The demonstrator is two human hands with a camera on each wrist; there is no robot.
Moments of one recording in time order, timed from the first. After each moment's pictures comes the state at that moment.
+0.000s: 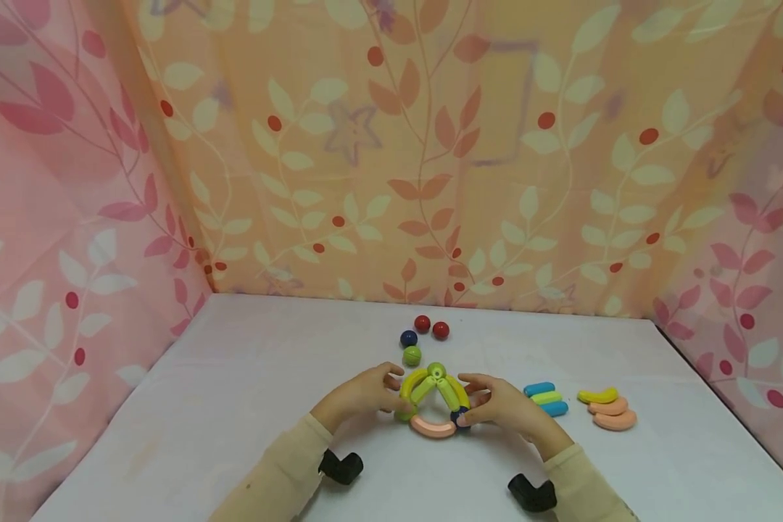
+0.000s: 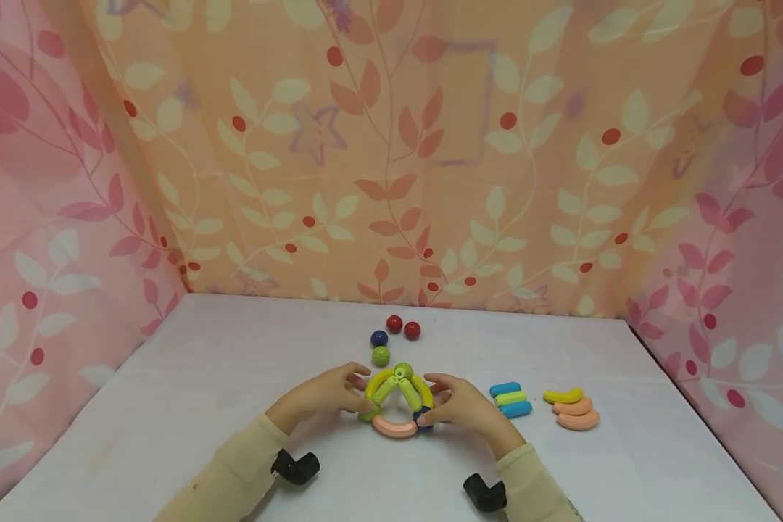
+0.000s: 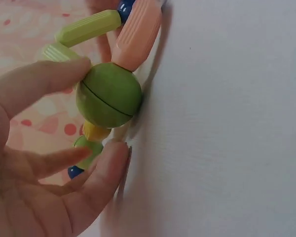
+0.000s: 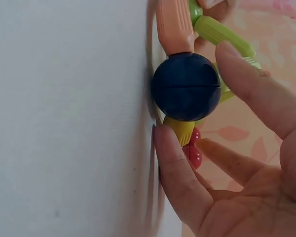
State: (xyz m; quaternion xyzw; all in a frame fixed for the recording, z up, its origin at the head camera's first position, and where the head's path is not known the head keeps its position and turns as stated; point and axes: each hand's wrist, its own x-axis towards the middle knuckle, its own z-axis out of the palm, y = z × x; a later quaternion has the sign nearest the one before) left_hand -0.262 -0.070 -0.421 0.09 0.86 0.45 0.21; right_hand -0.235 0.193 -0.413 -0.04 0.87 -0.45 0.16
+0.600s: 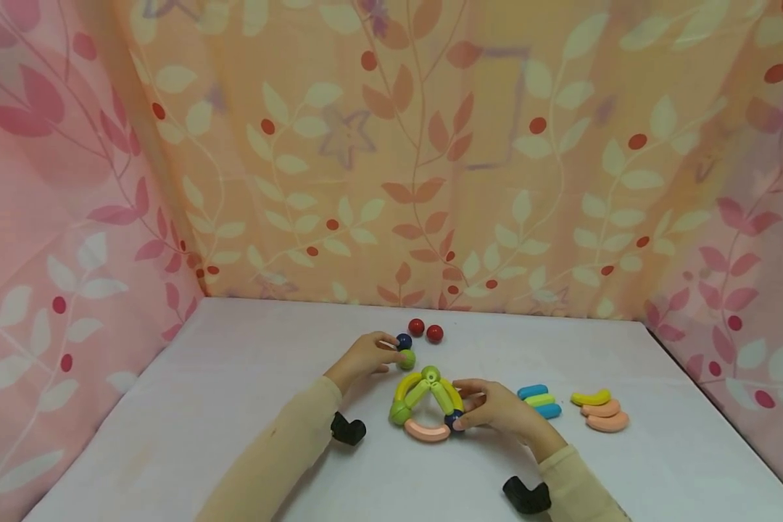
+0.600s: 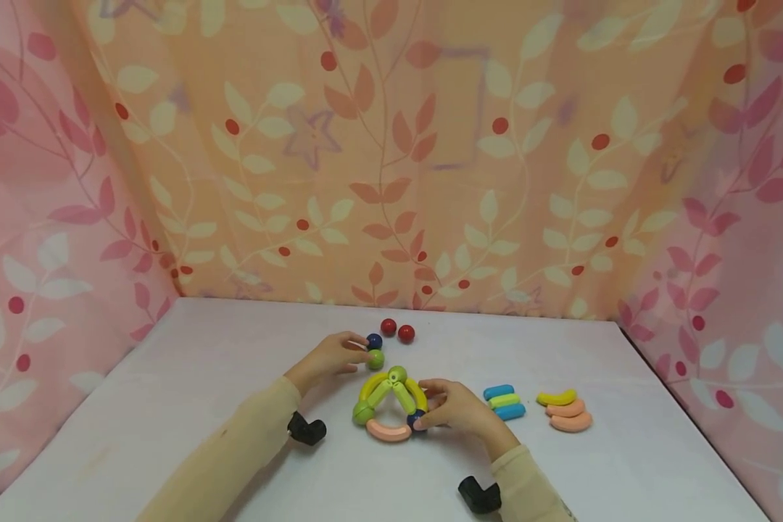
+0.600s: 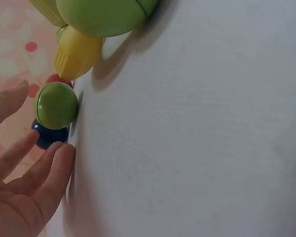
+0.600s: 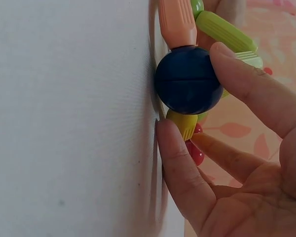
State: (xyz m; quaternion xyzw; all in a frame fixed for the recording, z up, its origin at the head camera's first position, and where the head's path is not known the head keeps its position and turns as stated) left_hand -0.329 -0.059 -0.430 0.01 0.83 0.54 0.15; right_hand -0.239 0.197 -0.419 -0.03 0.87 -0.46 0.18
